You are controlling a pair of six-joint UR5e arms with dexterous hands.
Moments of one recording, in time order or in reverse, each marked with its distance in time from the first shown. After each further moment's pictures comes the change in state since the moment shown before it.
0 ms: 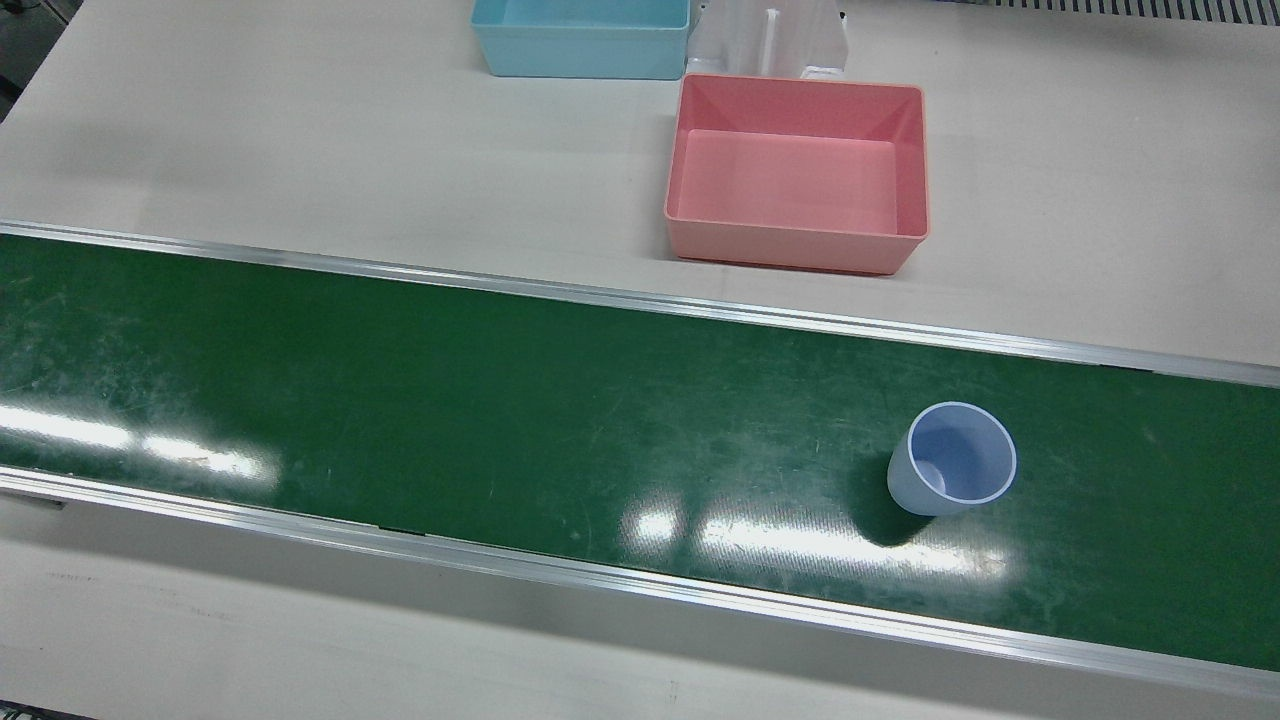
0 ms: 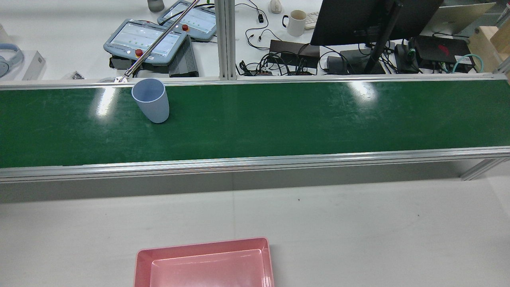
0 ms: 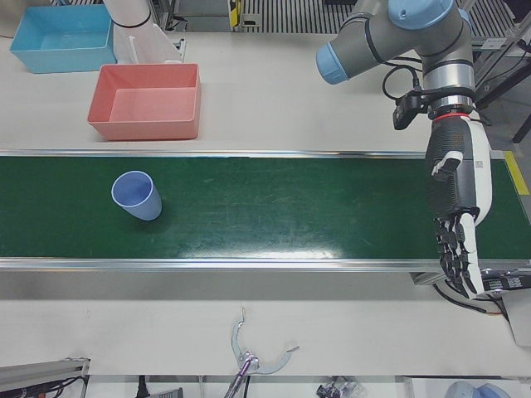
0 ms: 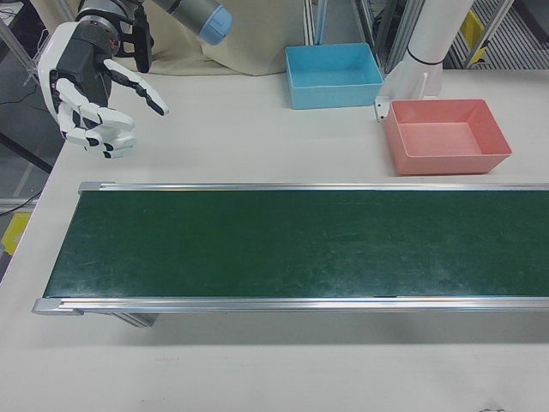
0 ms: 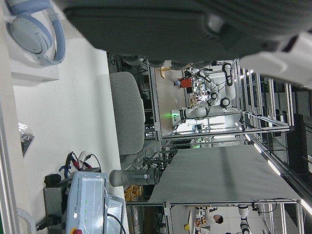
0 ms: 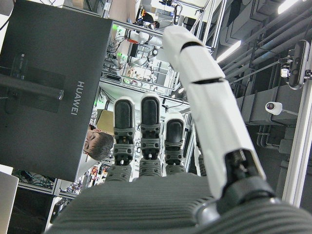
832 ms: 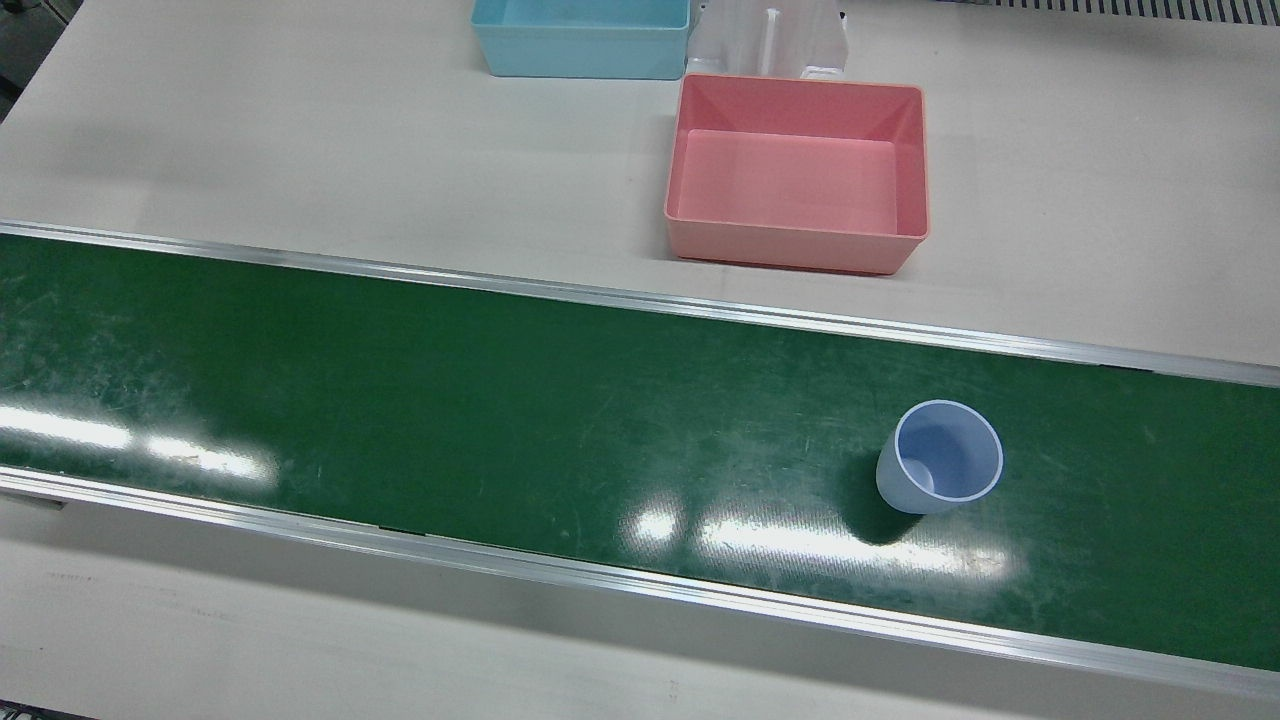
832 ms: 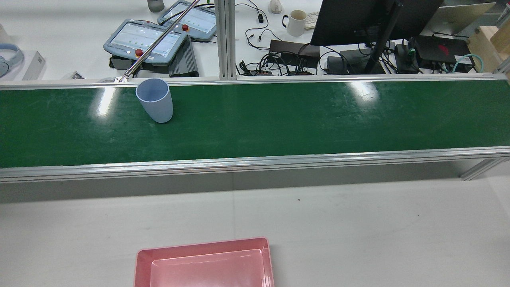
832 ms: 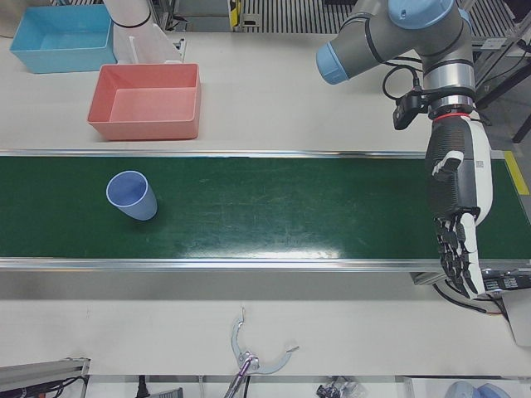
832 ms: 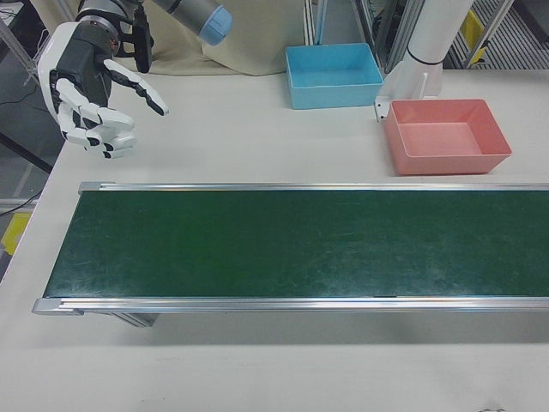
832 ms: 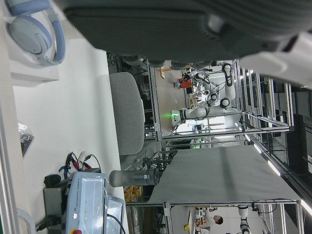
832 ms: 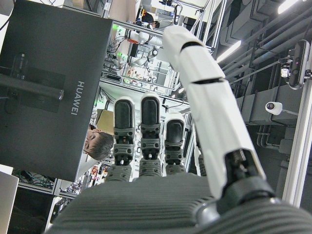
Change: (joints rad) left arm 0.000 0.000 0.000 0.001 -0.001 0.000; right arm 0.000 0.000 0.000 0.000 0.000 0.000
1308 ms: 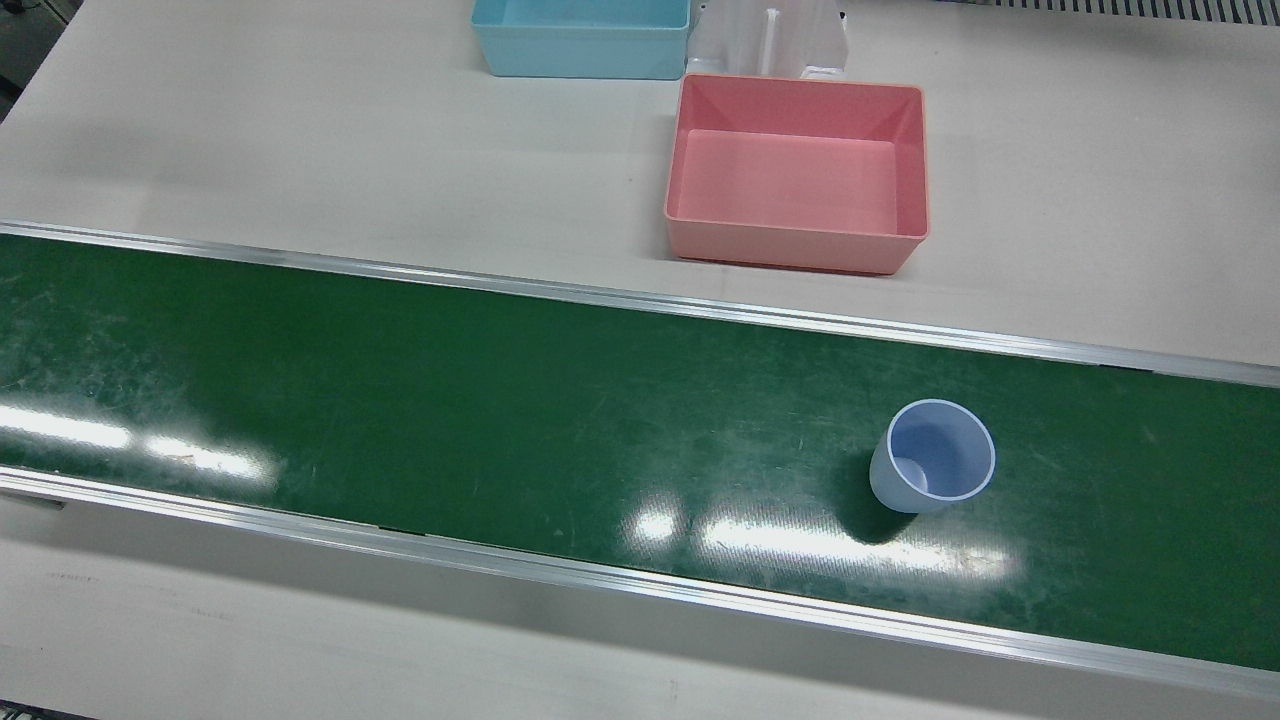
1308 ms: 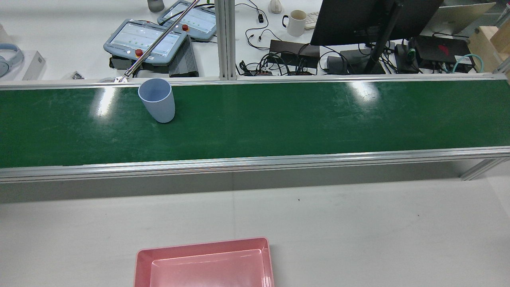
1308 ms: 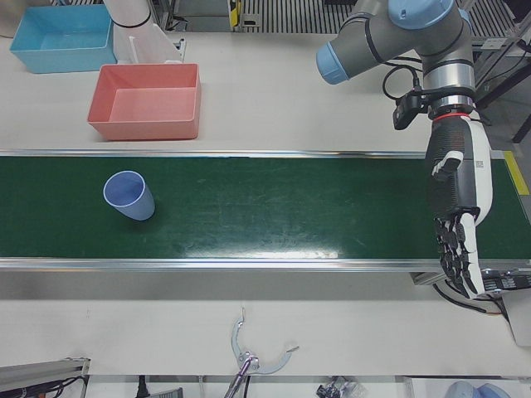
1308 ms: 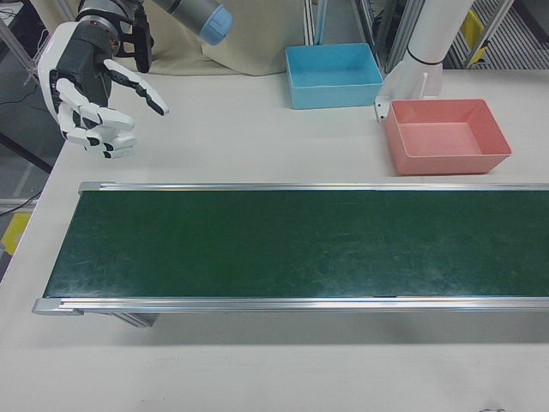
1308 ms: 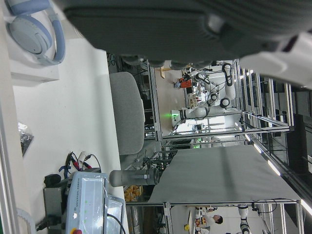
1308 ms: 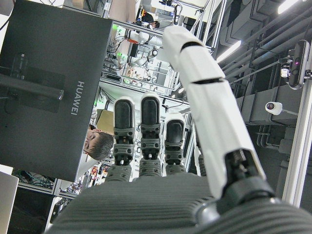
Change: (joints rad) left arm 0.000 0.000 0.000 0.000 0.001 0.000; right arm 0.000 0.000 0.000 0.000 0.000 0.000
